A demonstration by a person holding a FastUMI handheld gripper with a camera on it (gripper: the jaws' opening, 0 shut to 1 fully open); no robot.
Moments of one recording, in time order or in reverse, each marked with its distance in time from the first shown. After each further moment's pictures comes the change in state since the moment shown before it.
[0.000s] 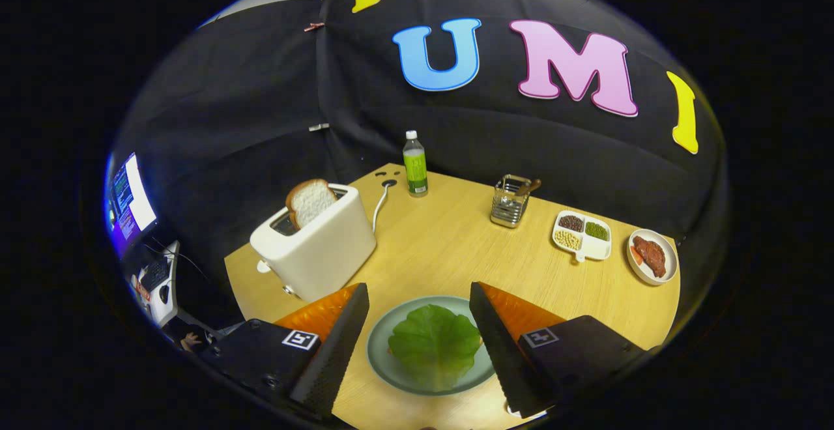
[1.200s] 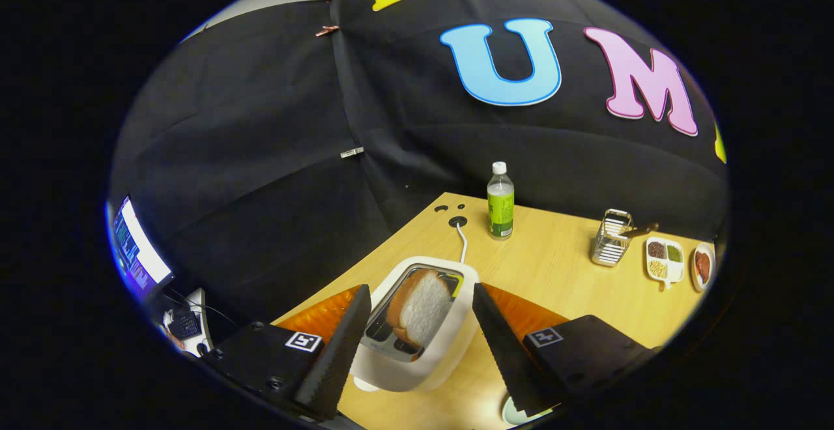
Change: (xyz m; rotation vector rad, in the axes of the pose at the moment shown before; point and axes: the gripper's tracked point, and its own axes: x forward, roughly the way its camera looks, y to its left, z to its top) arm 0.157 0.182 0.068 0.120 0.014 0.077
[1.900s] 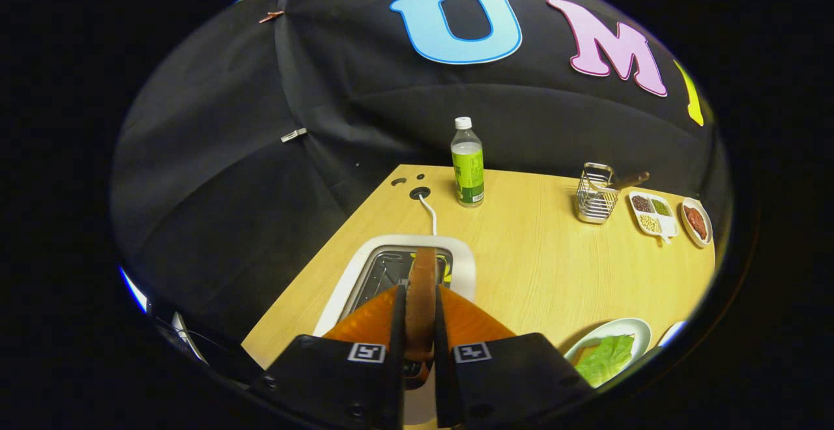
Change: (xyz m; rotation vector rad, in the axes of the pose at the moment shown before) arm 0.053 -0.023 -0.041 0.099 0.082 -0.230
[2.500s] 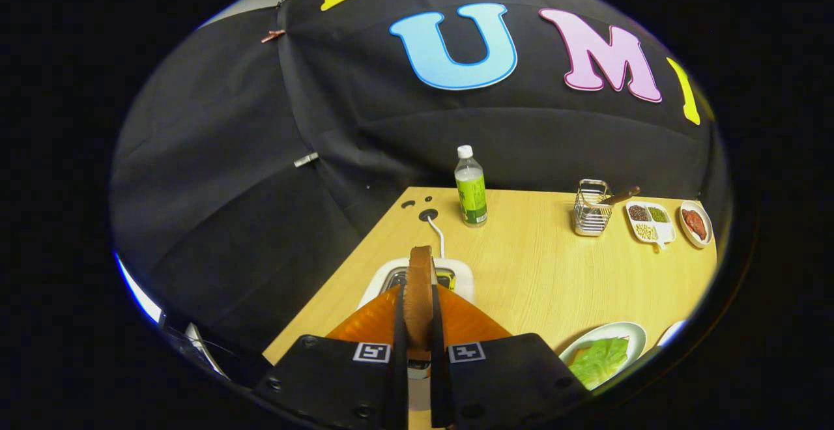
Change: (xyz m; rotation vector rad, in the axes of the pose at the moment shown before) arm -0.059 0.006 0.055 0.052 -0.128 0.067
